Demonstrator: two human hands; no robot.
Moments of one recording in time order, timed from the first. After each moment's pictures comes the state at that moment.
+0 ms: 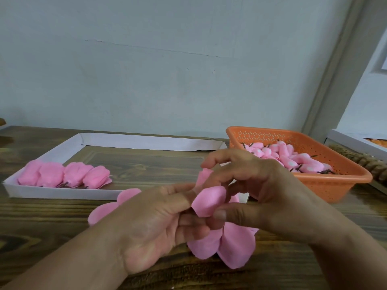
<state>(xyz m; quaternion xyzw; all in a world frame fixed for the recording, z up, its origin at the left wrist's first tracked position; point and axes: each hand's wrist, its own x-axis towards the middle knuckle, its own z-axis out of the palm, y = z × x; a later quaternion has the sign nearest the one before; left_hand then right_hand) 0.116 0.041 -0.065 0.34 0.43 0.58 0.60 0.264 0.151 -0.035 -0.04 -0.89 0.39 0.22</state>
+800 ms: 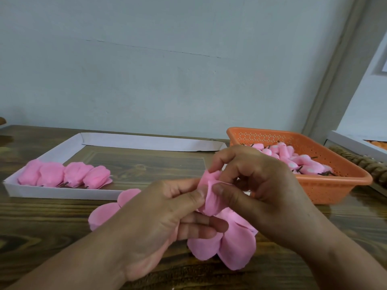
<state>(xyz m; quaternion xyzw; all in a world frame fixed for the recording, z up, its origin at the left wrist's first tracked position) 0.124 0.037 -0.061 0.40 0.44 0.62 0.52 0.256 0.146 -0.042 -0.04 -0.89 0.26 0.36</state>
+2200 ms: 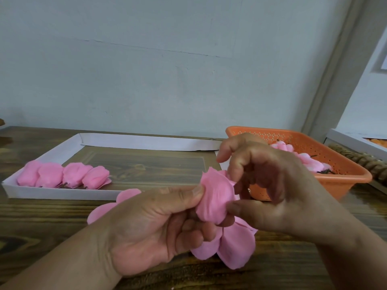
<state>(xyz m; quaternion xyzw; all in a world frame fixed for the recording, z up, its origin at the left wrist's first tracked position) 0.101 0.042 -0.077 0.38 0.28 0.56 0.68 0.271 0.152 -0.032 0.02 -0.87 0.38 0.30</state>
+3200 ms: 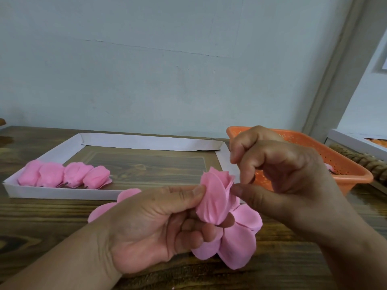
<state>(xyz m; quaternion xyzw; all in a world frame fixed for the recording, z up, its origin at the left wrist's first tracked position) 0.099 0.043 -0.078 0.40 0.29 0.55 0.67 0.271 0.150 -0.027 0.03 -0.87 0.31 0.39</state>
